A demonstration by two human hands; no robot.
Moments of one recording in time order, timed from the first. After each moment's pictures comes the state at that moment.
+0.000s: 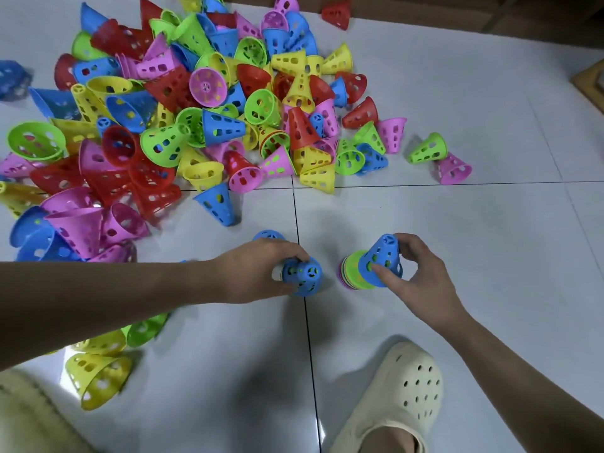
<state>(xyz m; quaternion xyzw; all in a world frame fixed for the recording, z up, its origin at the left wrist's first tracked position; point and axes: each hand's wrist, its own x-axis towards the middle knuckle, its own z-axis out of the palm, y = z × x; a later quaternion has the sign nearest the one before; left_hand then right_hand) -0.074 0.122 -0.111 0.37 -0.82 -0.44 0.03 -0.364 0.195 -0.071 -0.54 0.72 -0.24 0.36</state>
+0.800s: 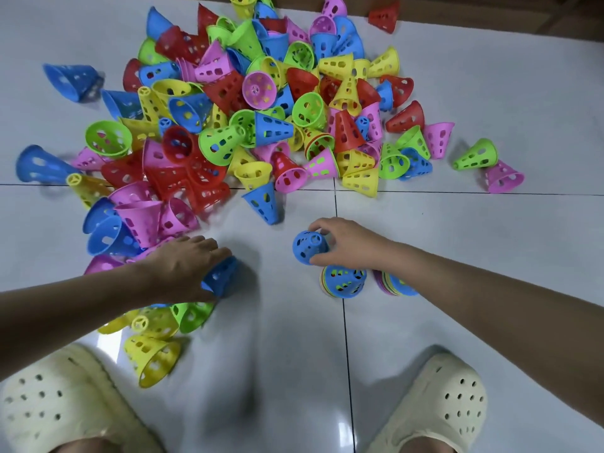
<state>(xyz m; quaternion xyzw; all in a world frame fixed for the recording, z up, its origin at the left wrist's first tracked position) 0.085 0.126 -0.133 0.43 -0.85 -0.15 -0.25 -0.233 0.089 -0.119 -0.71 0.56 0.07 0.42</state>
